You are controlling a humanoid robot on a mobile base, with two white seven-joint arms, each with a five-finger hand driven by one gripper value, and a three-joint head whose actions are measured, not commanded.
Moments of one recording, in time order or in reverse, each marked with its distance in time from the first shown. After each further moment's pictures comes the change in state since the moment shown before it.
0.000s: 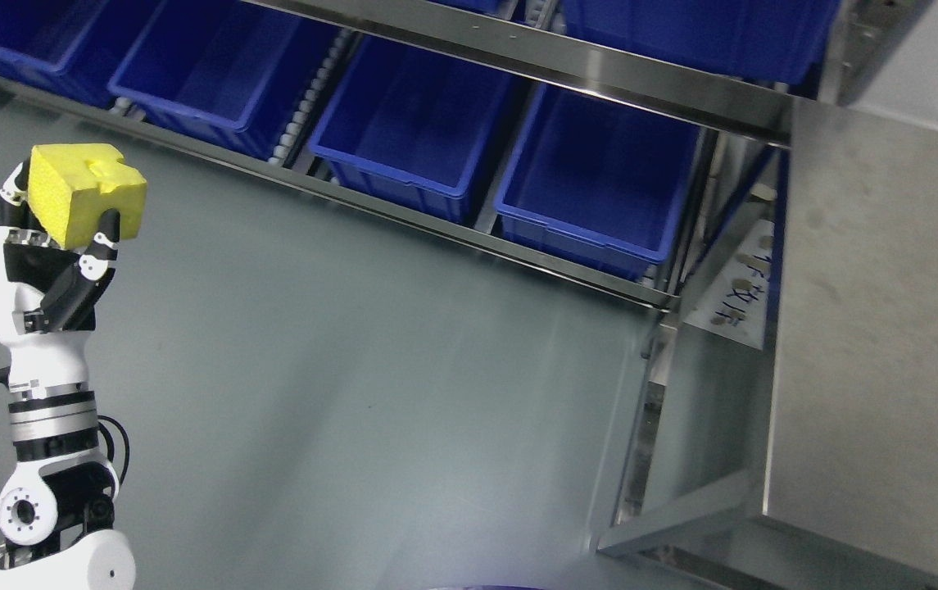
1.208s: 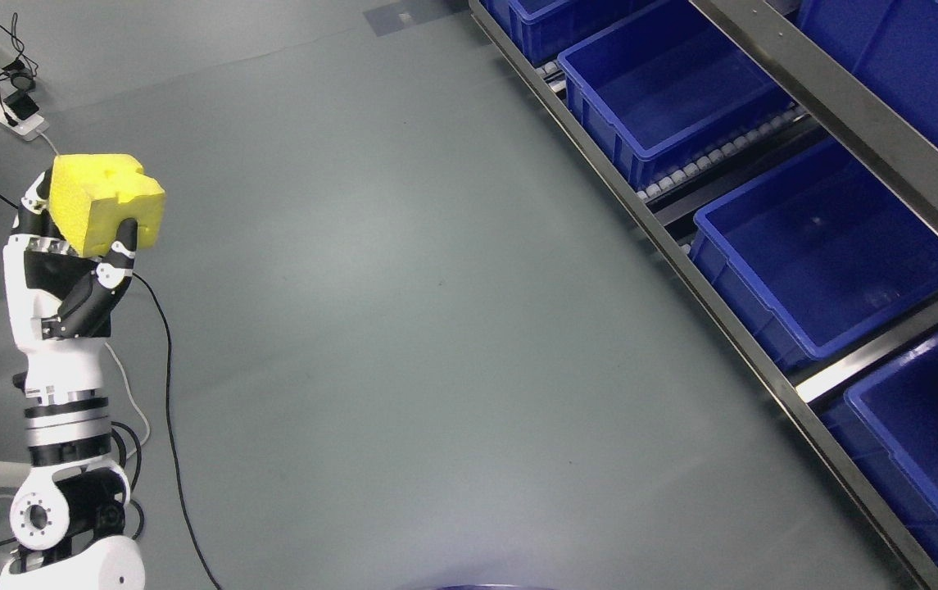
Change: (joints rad) left arm 0.013 -0.009 -0.015 -0.001 0.000 -0.001 -0.008; right arm 0.000 0.000 0.000 0.000 0.000 0.001 0.000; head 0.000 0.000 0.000
